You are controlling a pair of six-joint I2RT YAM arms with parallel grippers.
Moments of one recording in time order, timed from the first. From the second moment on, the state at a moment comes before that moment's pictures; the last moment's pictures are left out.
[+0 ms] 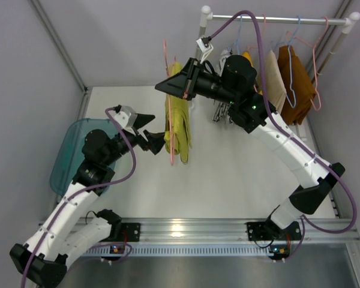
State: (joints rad) left arm -0.47 0.84 0.84 0.14 0.44 -0.15; right arm 0.78 1.57 1.87 -0.17 -0.44 0.84
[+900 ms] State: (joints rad) left arm -0.47 0.63 0.79 -0.10 0.38 -0.17; right arm 0.78 1.61 1.97 -0.30 -0.18 0.85
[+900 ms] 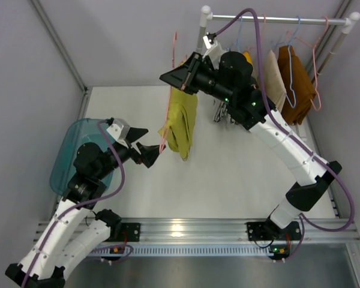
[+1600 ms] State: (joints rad) left arm -0.47 0.81 0.79 0.14 0.22 -0.17; right arm 0.80 1.62 1.97 -0.28 -0.23 0.86
